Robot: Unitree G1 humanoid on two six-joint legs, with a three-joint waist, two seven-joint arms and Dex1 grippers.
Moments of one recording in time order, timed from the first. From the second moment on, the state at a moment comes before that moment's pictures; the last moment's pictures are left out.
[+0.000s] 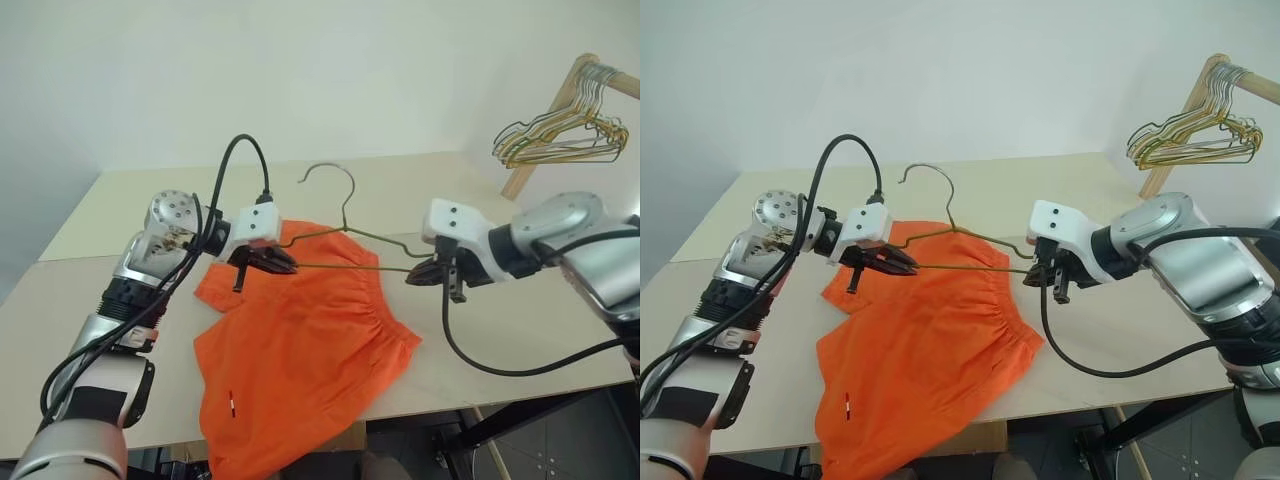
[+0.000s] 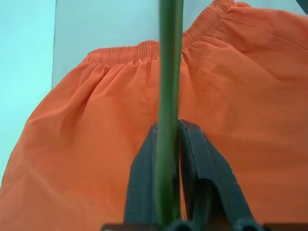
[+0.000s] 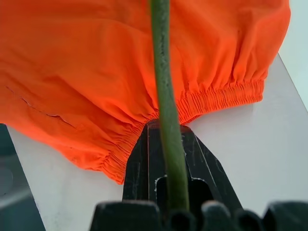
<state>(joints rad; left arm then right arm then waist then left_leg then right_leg) -0.86 0.63 -0.24 0.31 -0.04 0.17 -1.51 -0.83 -1.05 0.38 -0.33 0.37 0.99 1.16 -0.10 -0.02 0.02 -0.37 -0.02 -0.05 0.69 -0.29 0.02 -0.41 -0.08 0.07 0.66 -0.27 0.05</state>
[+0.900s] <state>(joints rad) -0.62 0.70 0.02 0.02 -0.40 0.36 -1.35 0.13 -1.01 -0.54 -0.39 0.80 1.50 1.06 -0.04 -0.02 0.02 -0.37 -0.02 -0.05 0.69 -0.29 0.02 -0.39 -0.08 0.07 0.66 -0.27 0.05</state>
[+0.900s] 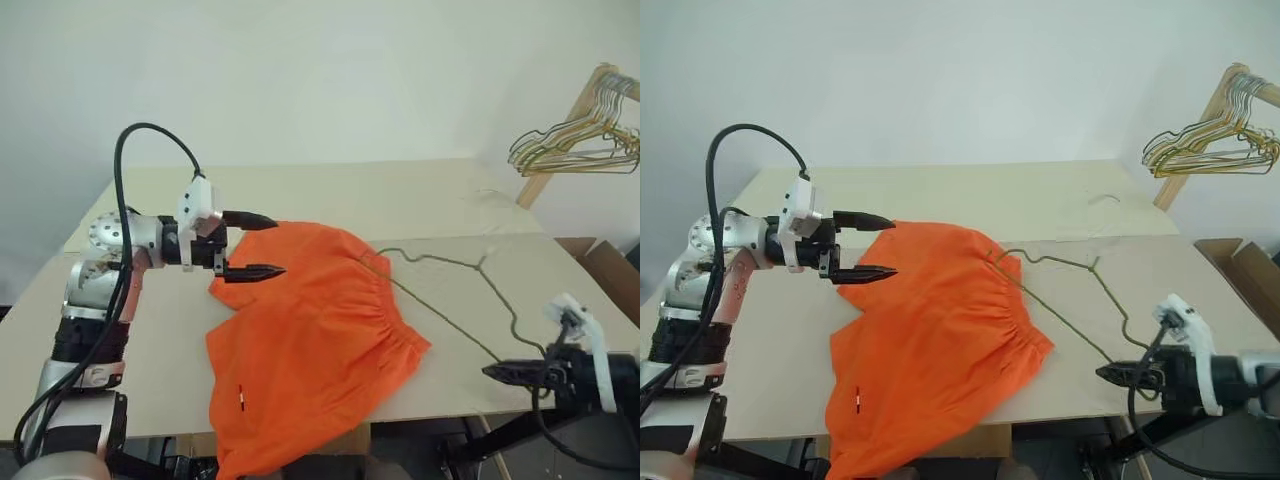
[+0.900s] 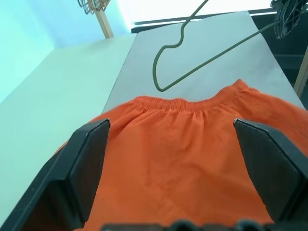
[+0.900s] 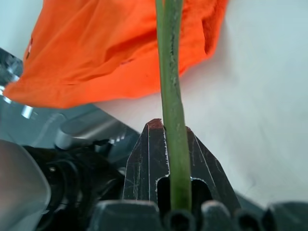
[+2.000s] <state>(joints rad) -0.51 0.76 0.00 -0.19 -0.48 0.46 -1.28 0.05 -1.00 -0.33 -0.11 0.81 1.40 1.04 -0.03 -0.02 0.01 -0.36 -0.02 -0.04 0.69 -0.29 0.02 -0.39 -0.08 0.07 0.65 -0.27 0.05</state>
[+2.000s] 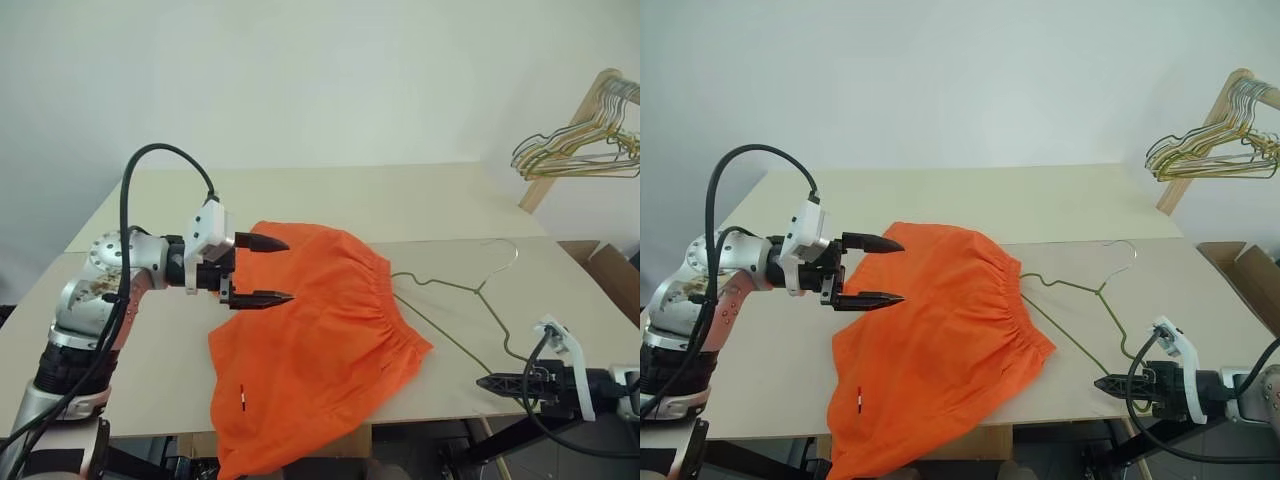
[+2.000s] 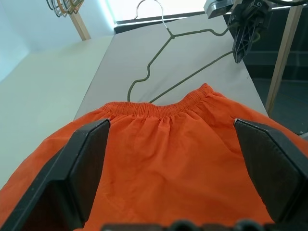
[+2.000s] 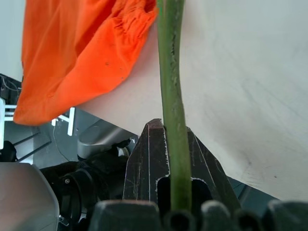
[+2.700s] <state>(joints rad) -0.48 0.81 0.00 -0.22 -0.50 0.46 -1.27 -0.12 -0.92 -0.12 0.07 0.76 1.33 1.06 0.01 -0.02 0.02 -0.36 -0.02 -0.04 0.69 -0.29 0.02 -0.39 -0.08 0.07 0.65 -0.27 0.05</state>
